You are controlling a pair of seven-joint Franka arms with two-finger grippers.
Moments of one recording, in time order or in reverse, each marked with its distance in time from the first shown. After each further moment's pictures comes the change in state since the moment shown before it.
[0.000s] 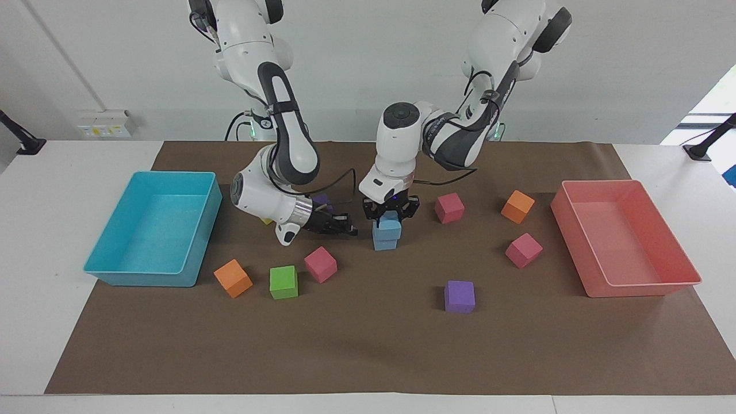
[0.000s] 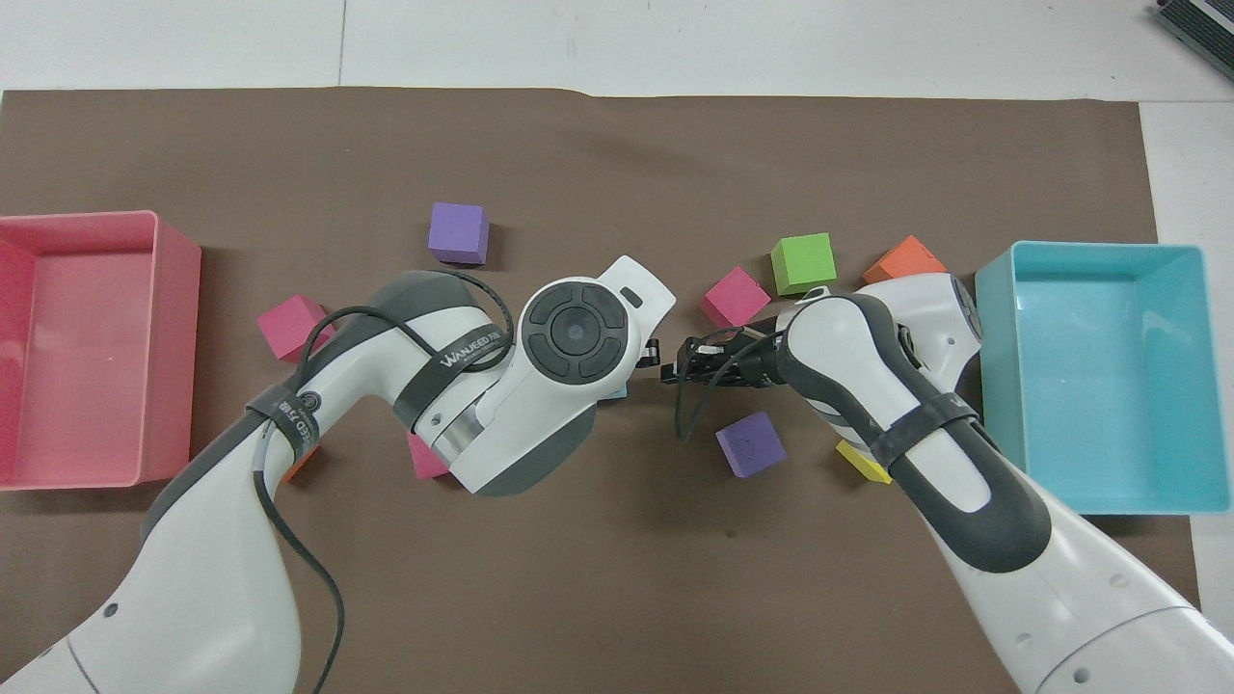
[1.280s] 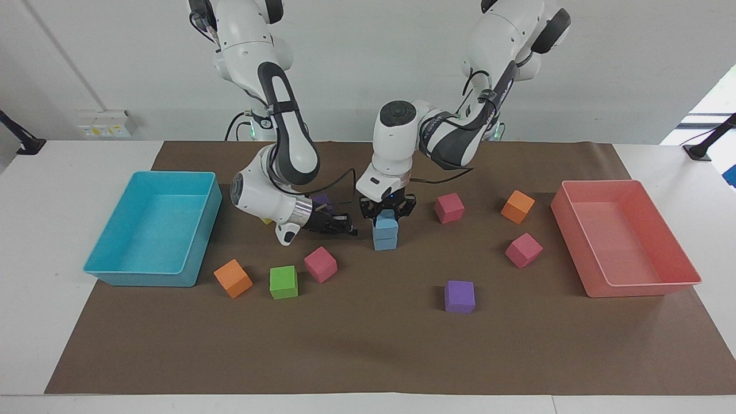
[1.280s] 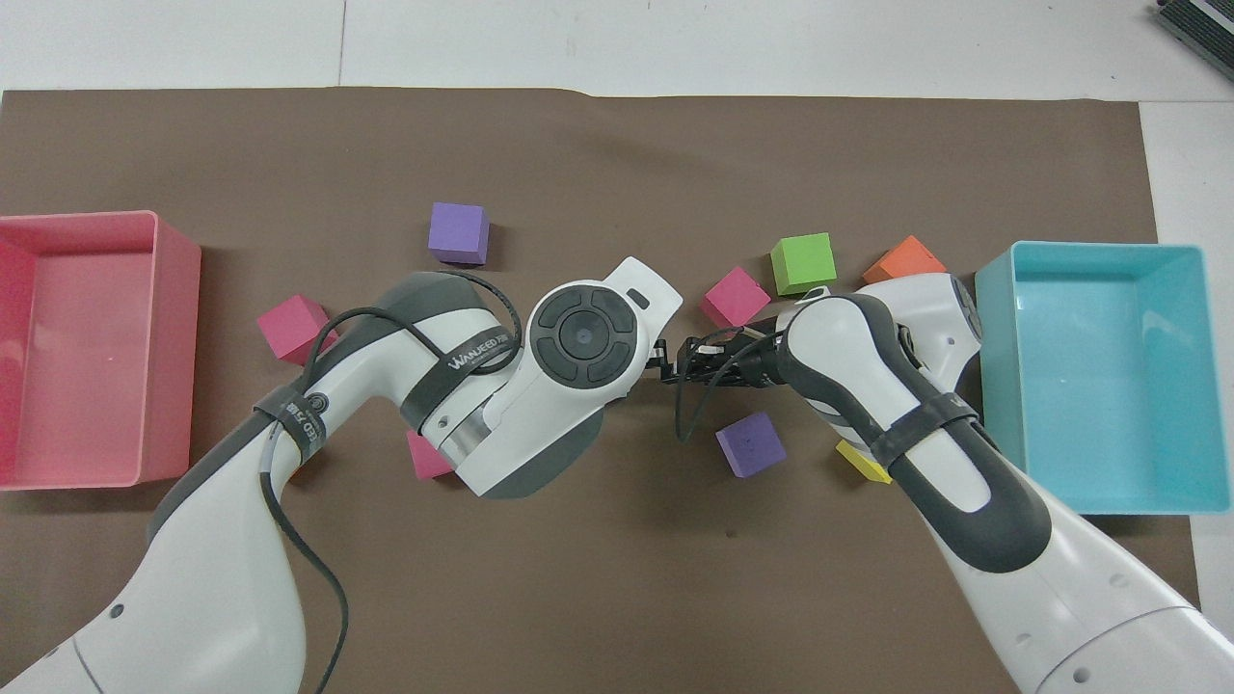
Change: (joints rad) left arm -0.005 0.003 -0.007 0.006 0.003 -0.001 -0.031; right arm 0.000 0.000 0.000 0.000 0.000 0.000 0.000
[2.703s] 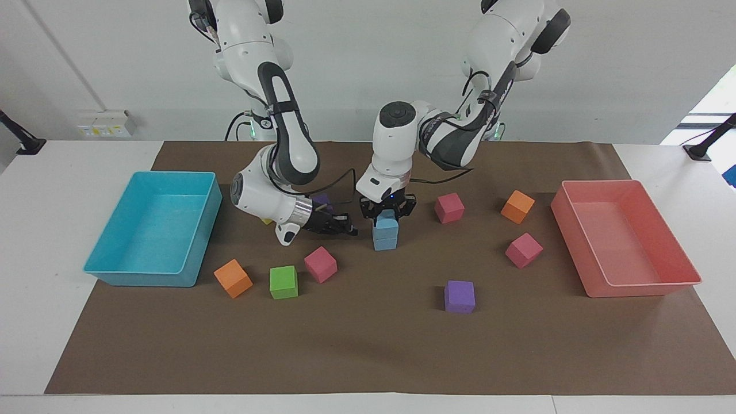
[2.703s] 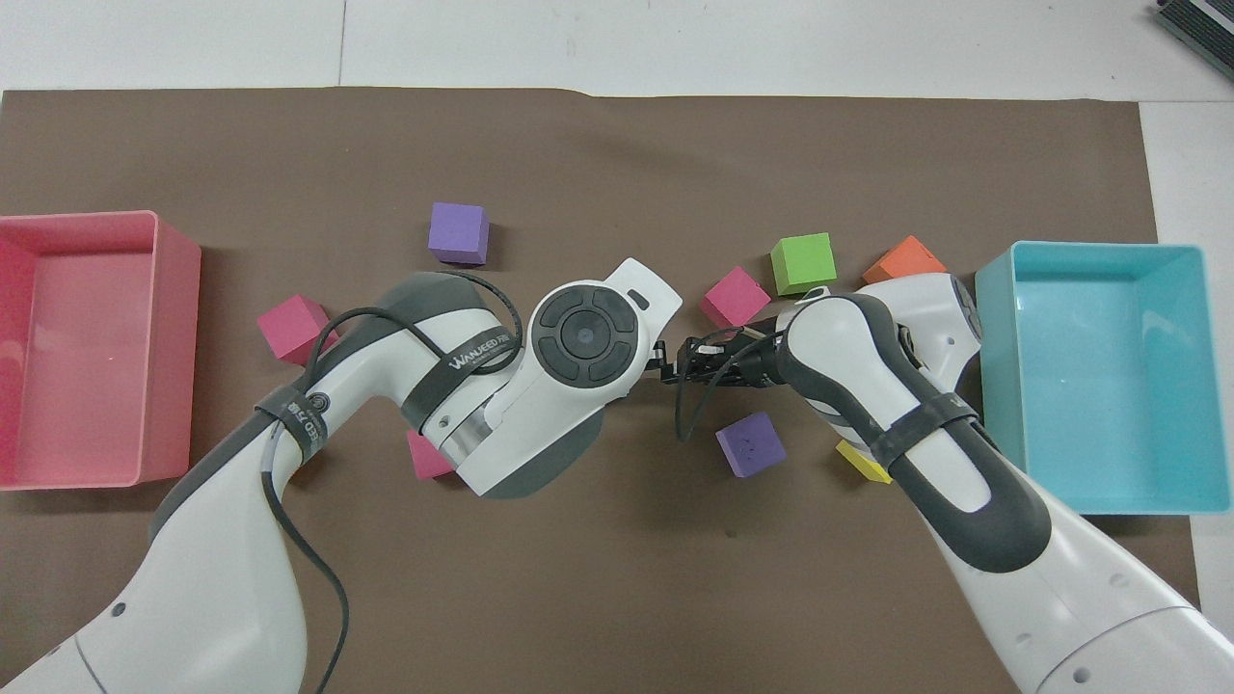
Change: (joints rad) left arm -0.001 0.002 0.000 0.000 0.000 -0.007 -0.002; right arm 0.000 0.000 0.000 0.000 0.000 0.000 0.000
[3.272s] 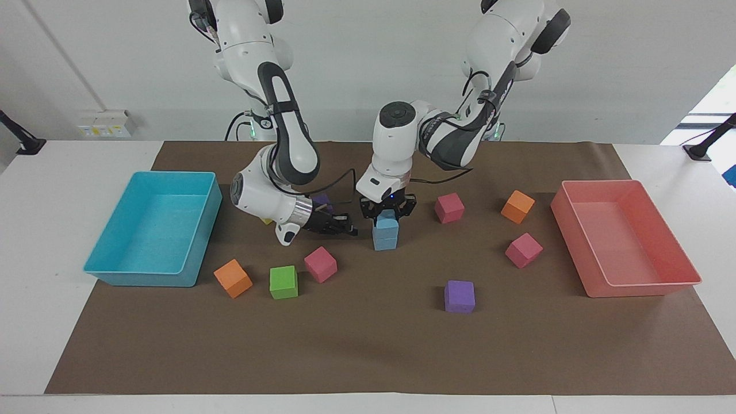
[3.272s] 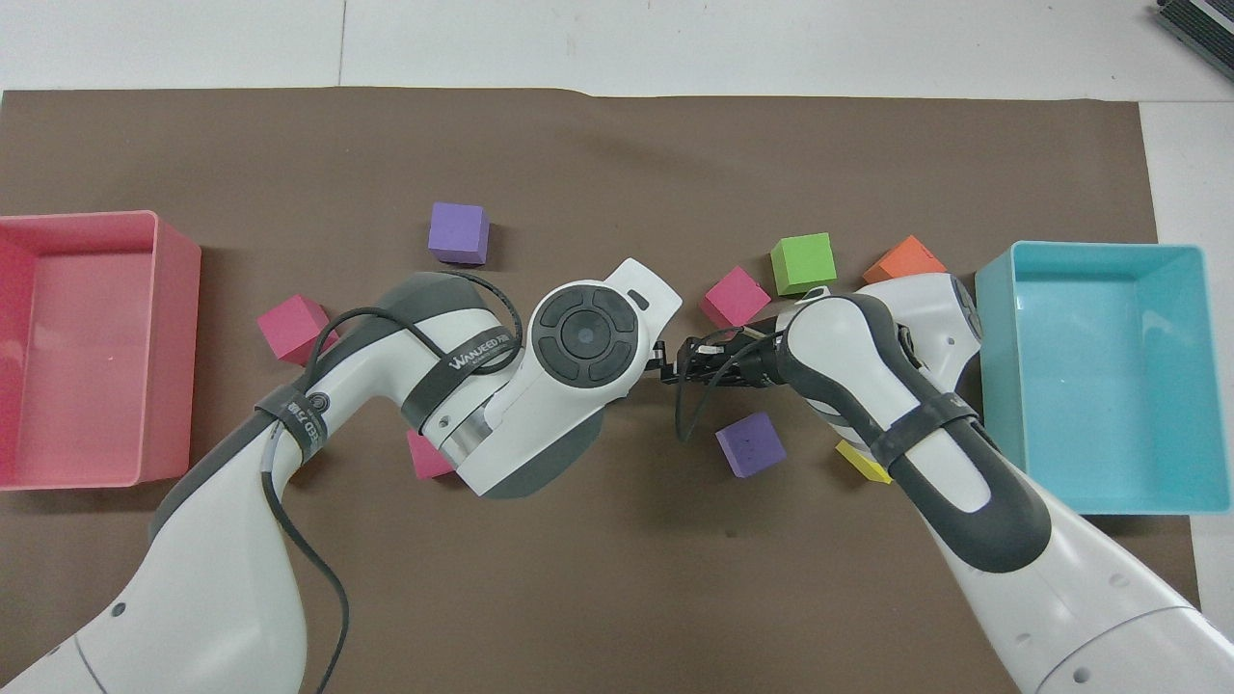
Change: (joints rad) left arm 0.000 0.000 0.000 0.000 0.000 -0.002 0.000; right arm 0.000 0.000 0.000 0.000 0.000 0.000 0.000
